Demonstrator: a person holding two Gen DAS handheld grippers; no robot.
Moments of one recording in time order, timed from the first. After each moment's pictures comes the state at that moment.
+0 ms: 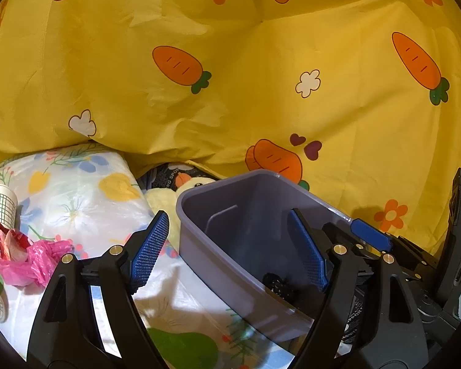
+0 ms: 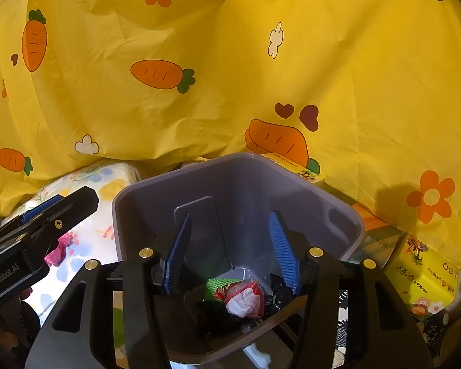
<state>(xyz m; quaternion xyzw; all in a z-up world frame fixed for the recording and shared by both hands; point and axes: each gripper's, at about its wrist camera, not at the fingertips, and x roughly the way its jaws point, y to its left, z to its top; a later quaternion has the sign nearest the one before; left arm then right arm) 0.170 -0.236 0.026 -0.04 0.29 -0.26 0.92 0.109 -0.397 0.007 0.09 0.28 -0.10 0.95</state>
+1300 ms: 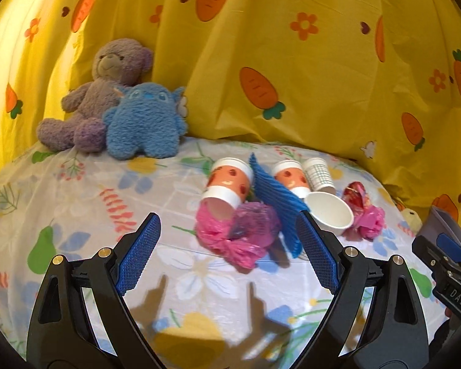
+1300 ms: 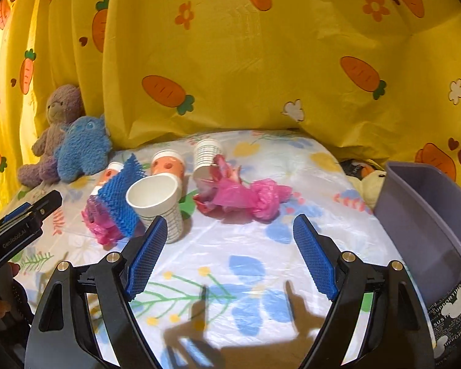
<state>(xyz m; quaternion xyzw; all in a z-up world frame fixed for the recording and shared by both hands) 0.020 0.122 0.011 -0.11 0.24 0.16 0.95 0.073 -0.109 -0.003 0.00 0.27 0.16 0.95</state>
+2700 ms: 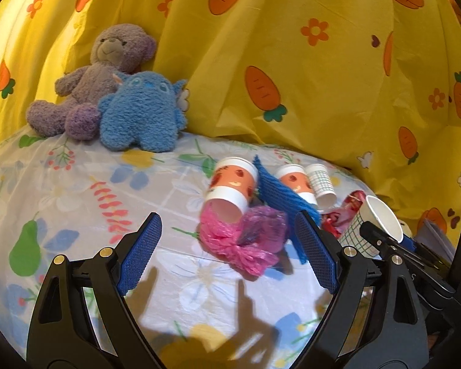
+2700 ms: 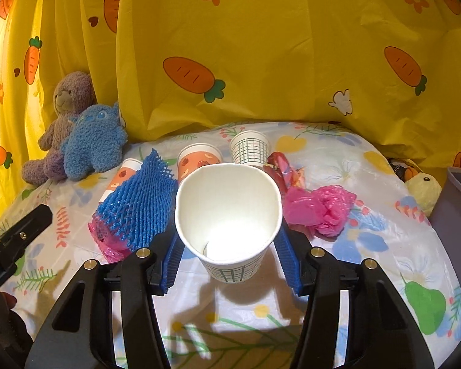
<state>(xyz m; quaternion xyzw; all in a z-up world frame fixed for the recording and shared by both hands) 0.031 0.137 -0.004 -0.14 0.23 0.11 0.96 0.115 -0.061 -0.020 0.01 0.28 0.19 0.94</state>
